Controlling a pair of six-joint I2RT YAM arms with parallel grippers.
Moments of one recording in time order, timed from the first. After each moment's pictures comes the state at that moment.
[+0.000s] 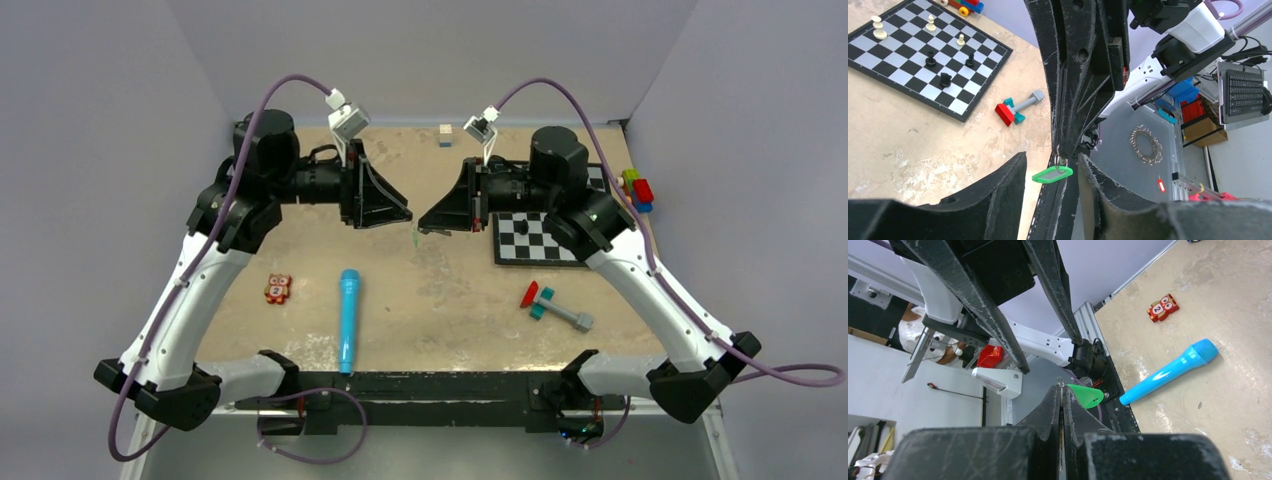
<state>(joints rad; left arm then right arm) -0.48 1.21 1.62 -0.68 0.89 -0.29 0.64 1.25 1.45 -0.39 -0.80 0.66</state>
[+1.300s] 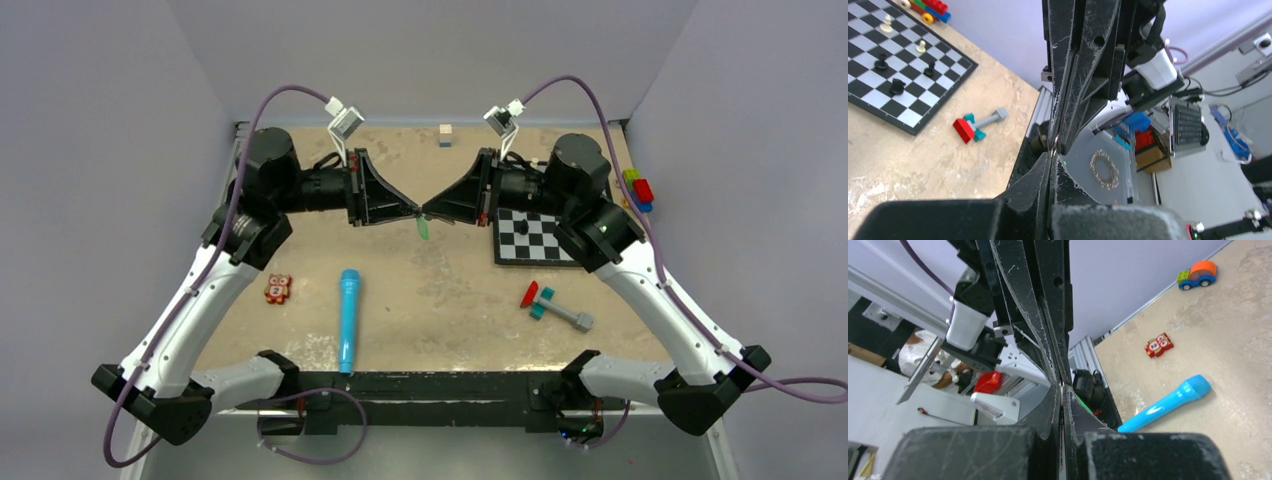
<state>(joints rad) -0.51 1.15 1.42 -0.36 0.91 -0.61 0.64 1.18 1.39 -0.22 -0.75 0.73</state>
